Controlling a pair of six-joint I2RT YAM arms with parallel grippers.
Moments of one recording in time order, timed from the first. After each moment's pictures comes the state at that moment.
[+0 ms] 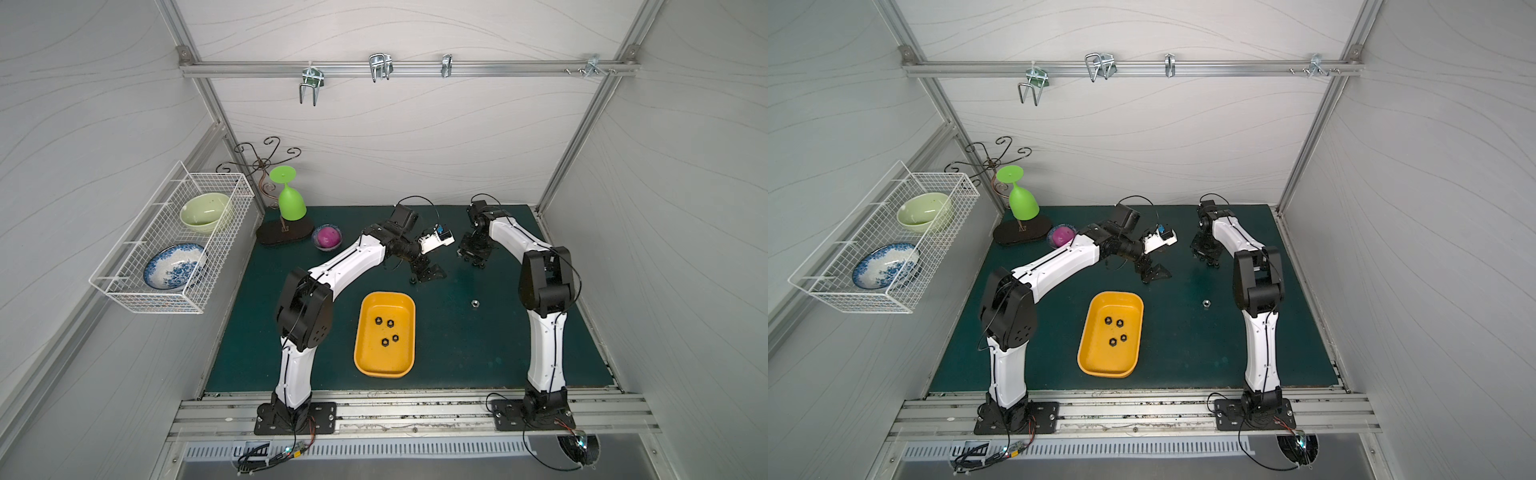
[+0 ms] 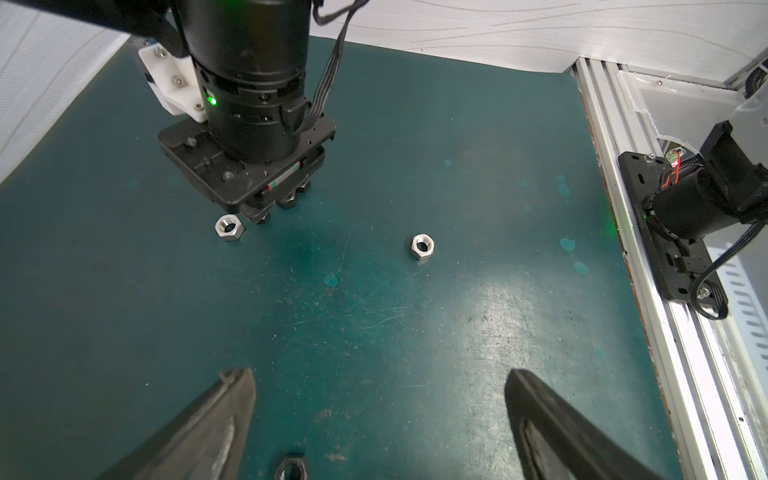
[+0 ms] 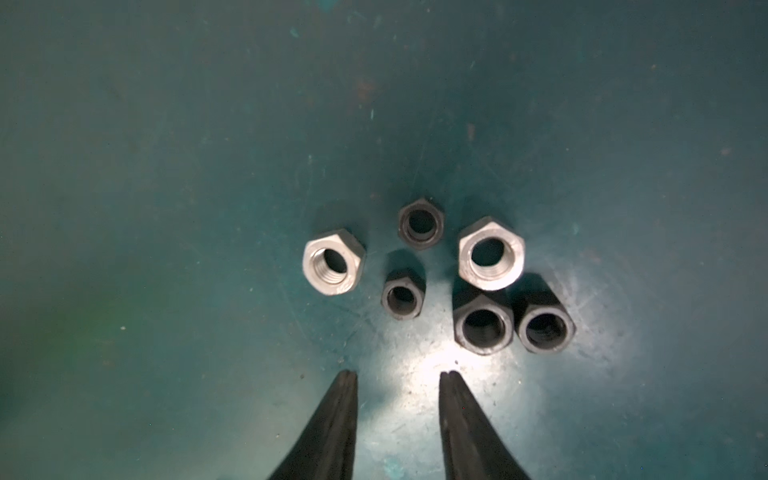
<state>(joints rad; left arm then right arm) -0.61 2.00 1.74 -0.61 0.67 0.54 0.25 2.22 1.85 -0.93 -0.02 0.65</state>
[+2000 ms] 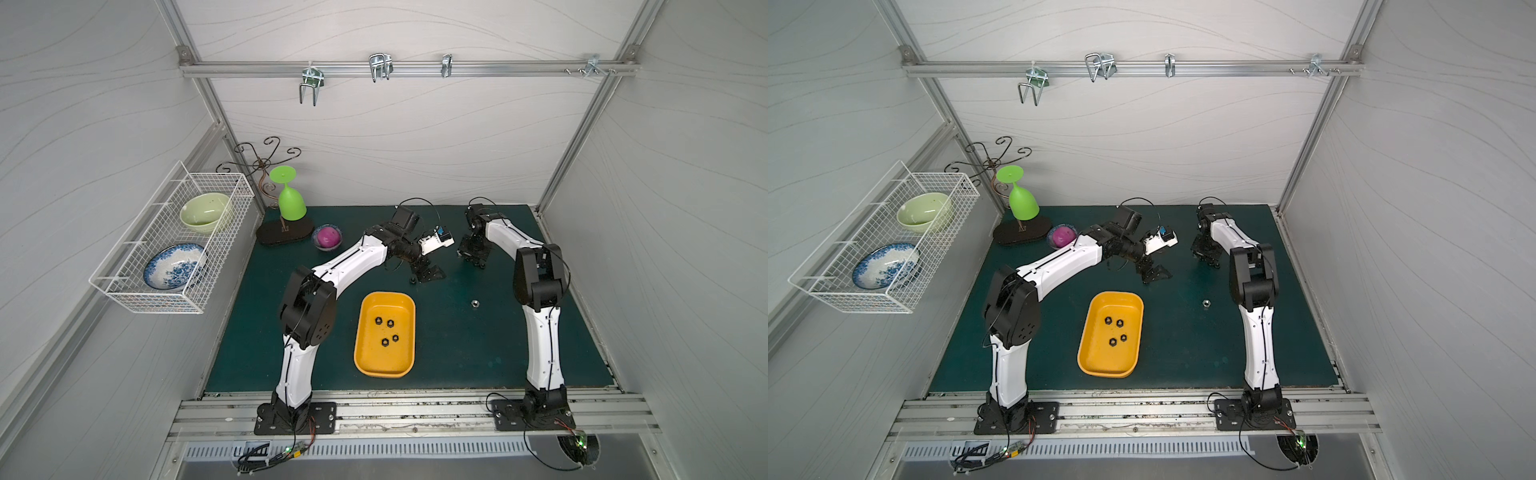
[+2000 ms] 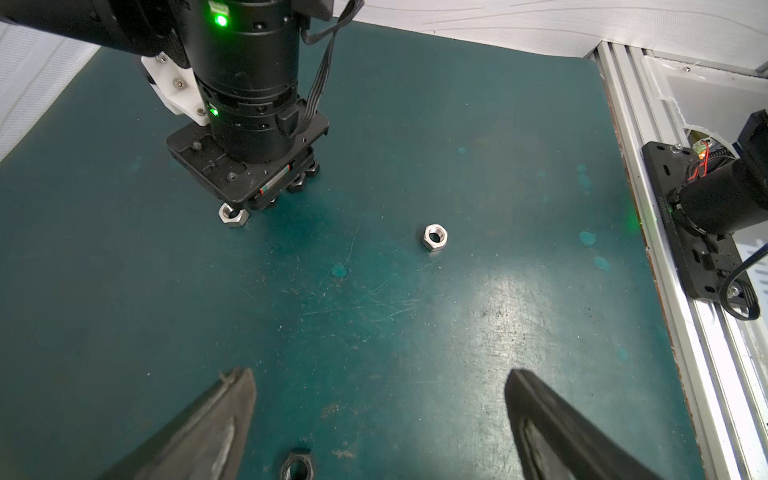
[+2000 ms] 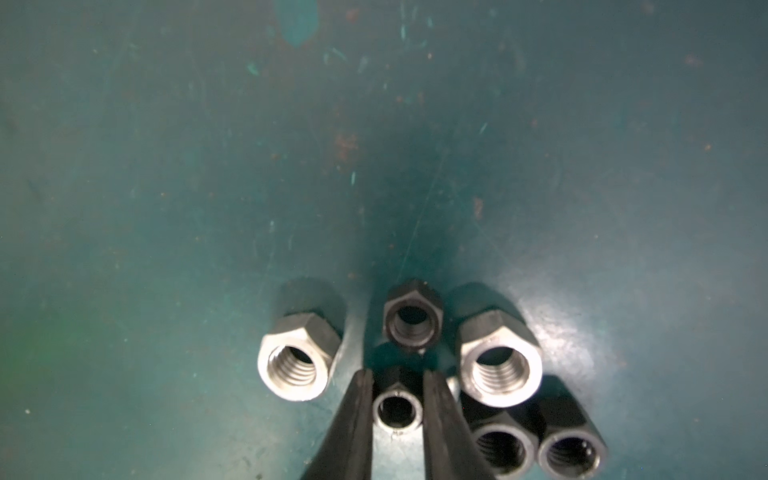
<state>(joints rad) -0.61 2.03 1.74 -0.60 0.64 0.54 0.24 2.31 1.89 -0.89 0.03 0.59</state>
